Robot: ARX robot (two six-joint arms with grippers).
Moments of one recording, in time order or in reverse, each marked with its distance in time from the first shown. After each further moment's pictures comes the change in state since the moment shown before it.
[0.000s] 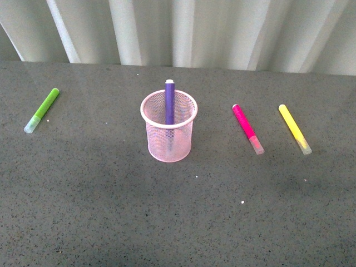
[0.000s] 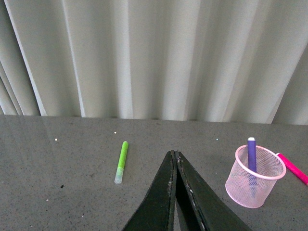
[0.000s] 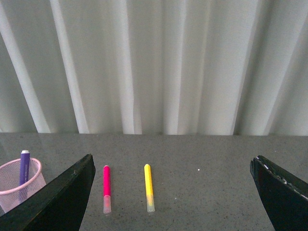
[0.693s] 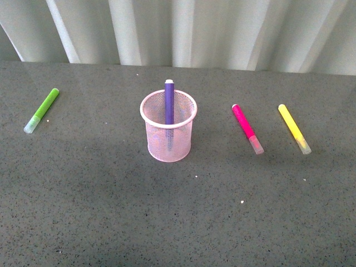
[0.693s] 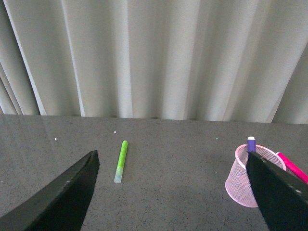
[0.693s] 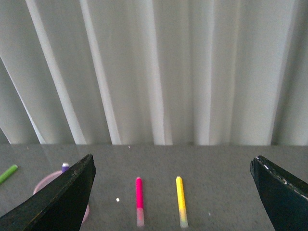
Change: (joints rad) left arm 0.000 0.000 0.000 -0.001 0.000 0.002; right arm -0.061 0.417 0.121 0.420 -0.140 0.127
